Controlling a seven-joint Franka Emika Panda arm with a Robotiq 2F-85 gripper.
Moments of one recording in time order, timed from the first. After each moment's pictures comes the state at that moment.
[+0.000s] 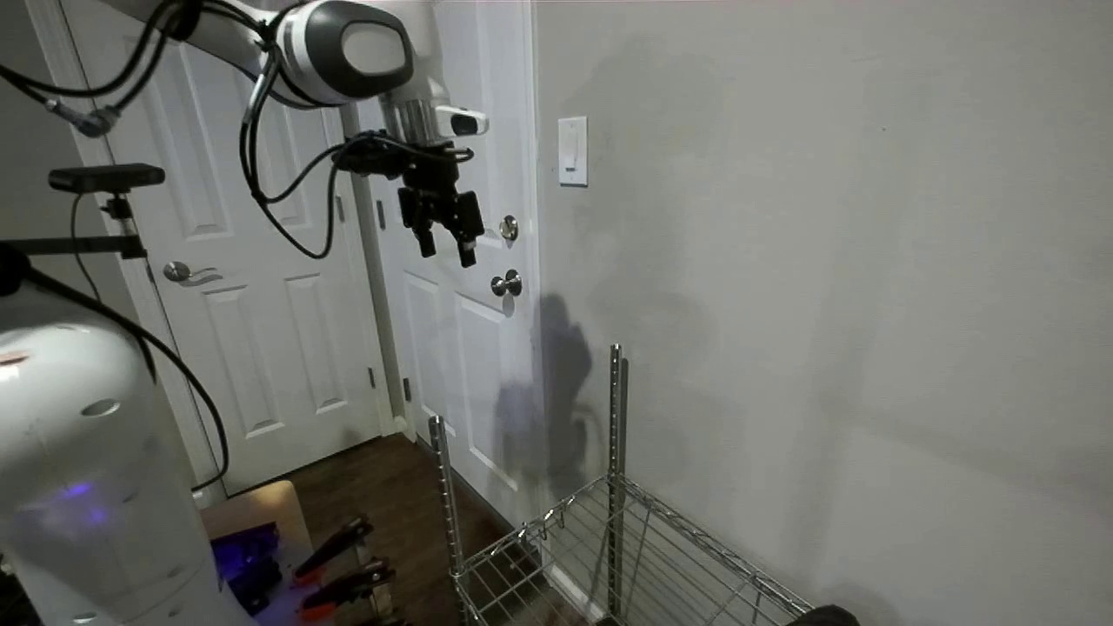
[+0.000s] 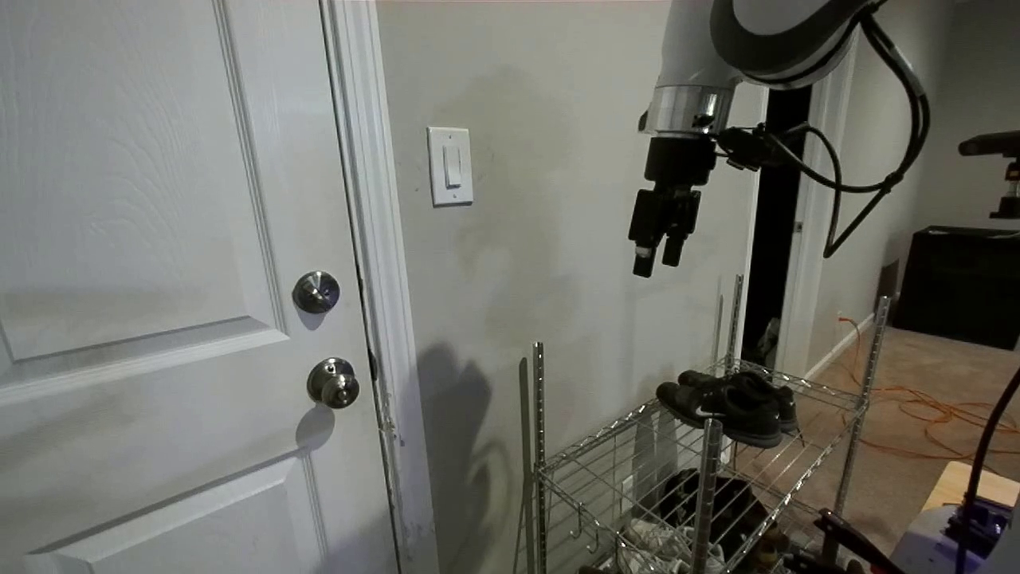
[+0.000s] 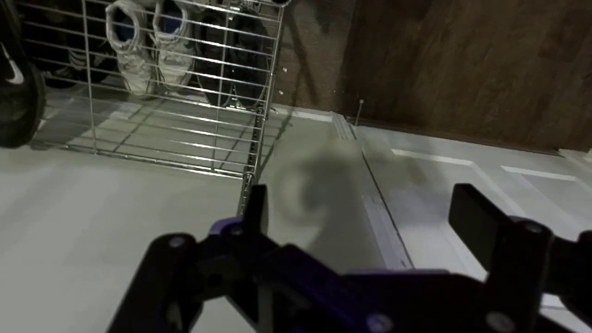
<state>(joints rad) 0.18 -0.56 0.17 -2.46 0.12 2.06 0.05</state>
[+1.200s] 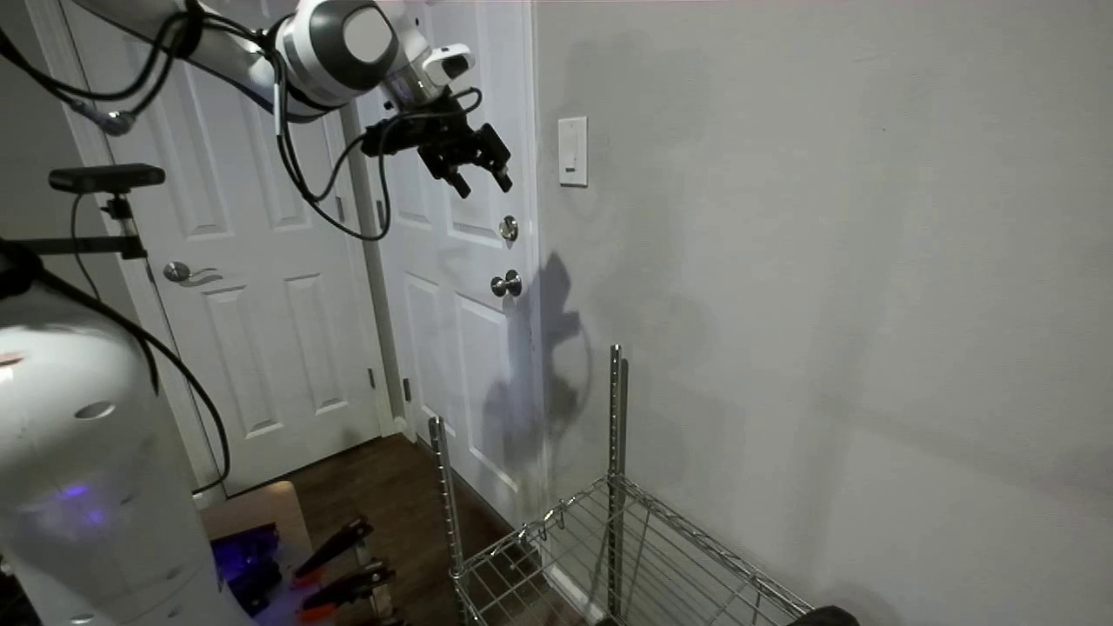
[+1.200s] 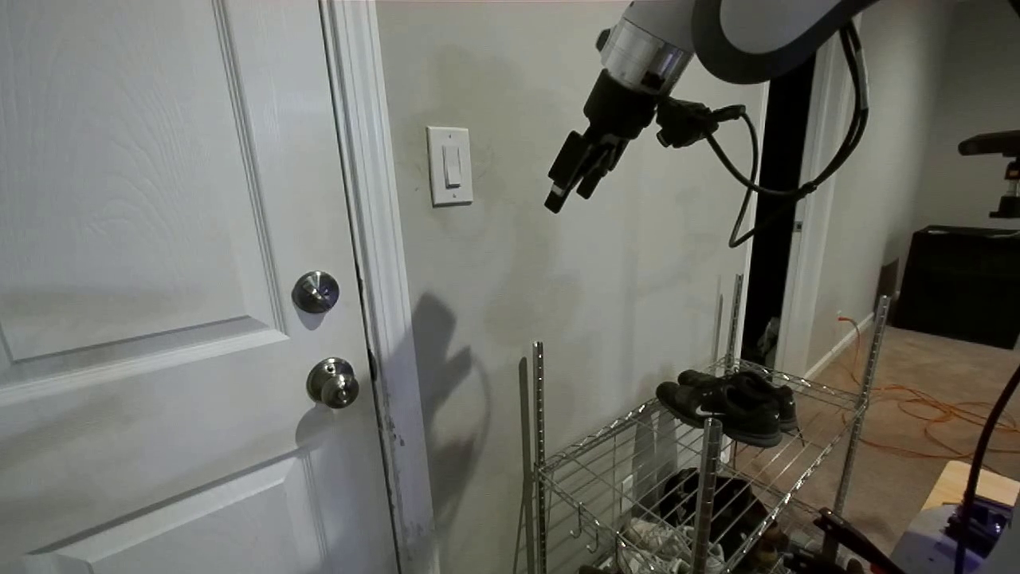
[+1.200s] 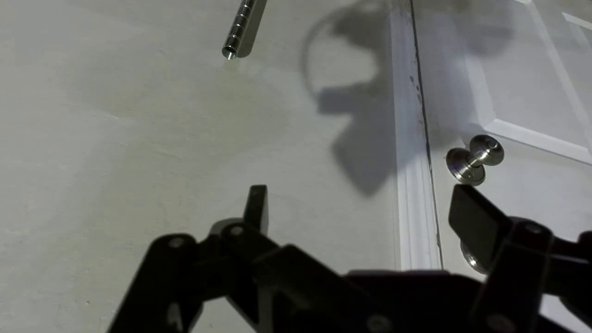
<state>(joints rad) 0.15 -0.51 0.27 -2.39 -0.06 2.51 0.10</state>
